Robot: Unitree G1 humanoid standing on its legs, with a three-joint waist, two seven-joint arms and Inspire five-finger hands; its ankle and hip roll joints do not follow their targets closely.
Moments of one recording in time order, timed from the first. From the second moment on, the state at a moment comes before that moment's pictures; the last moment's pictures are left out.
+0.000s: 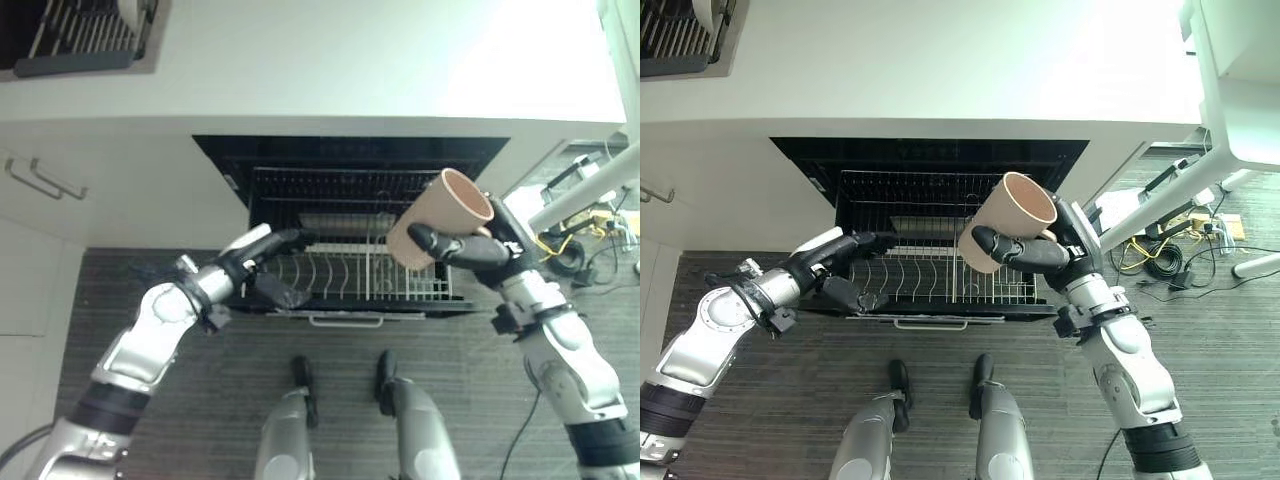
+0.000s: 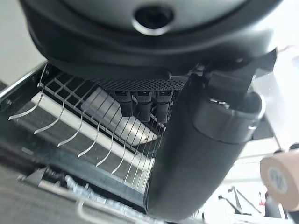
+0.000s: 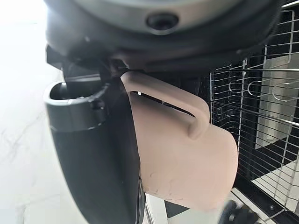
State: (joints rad) left arm -0.38 0.80 -0.23 -0.04 -0.09 0.24 -0.54; right arm -0.21 -0.61 0.03 -0.18 0.71 0.04 0.11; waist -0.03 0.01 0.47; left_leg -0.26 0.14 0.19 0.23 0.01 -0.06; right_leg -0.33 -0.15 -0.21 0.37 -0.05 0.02
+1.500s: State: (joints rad) left arm -0.76 0.76 -0.49 0.24 0.08 0.49 -1.09; right arm -0.87 -0.77 0.42 0.76 0.48 0.27 0.00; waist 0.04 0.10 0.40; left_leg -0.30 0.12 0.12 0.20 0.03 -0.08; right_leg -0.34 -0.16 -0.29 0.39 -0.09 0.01
